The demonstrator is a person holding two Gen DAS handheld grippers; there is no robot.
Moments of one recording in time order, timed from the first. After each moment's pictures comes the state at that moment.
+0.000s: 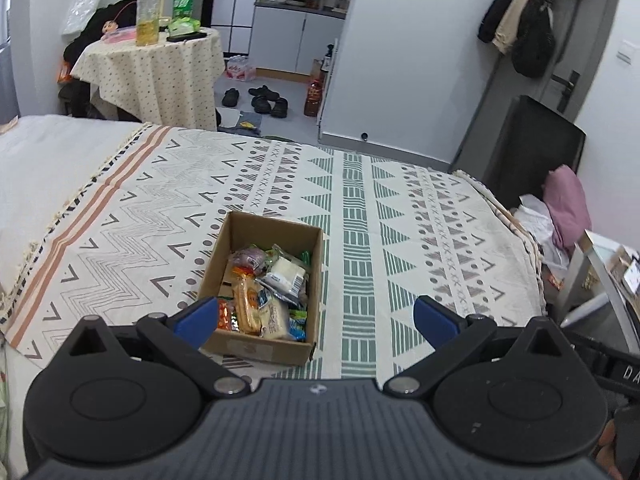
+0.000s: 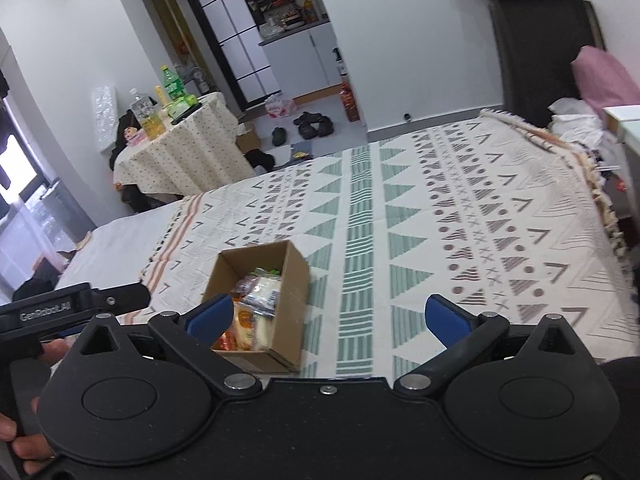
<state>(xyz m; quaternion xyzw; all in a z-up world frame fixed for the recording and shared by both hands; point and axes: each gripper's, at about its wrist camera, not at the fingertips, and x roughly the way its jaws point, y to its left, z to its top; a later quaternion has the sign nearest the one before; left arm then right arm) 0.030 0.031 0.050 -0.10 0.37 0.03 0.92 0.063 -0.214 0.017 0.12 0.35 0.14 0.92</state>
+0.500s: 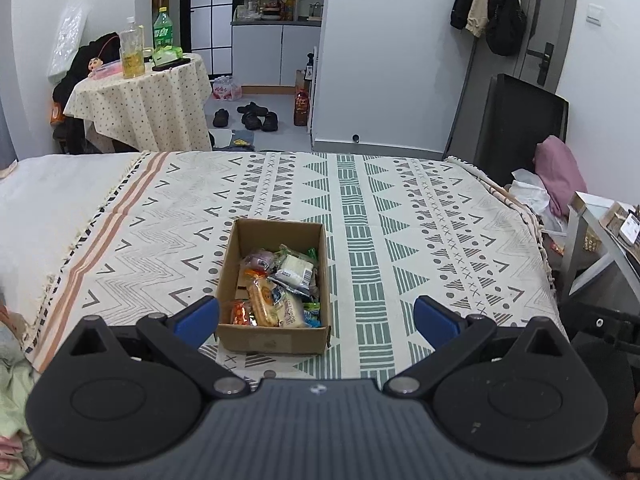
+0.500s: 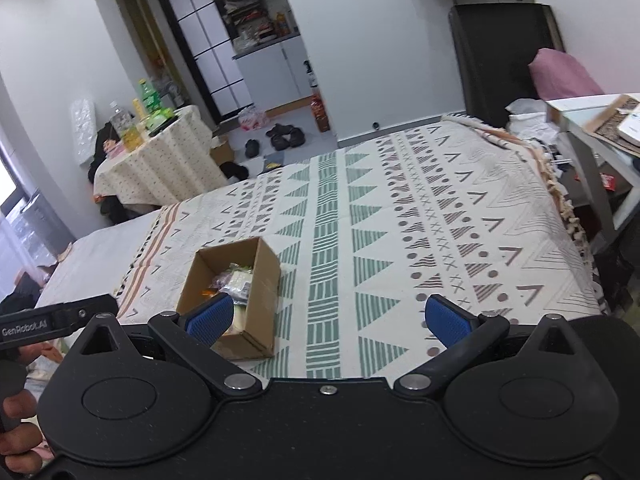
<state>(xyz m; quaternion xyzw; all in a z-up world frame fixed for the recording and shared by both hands) -0.003 0.024 0.056 -0.04 0.36 0.01 0.93 0.021 -0.239 0.016 0.13 0.35 0.11 0.92</state>
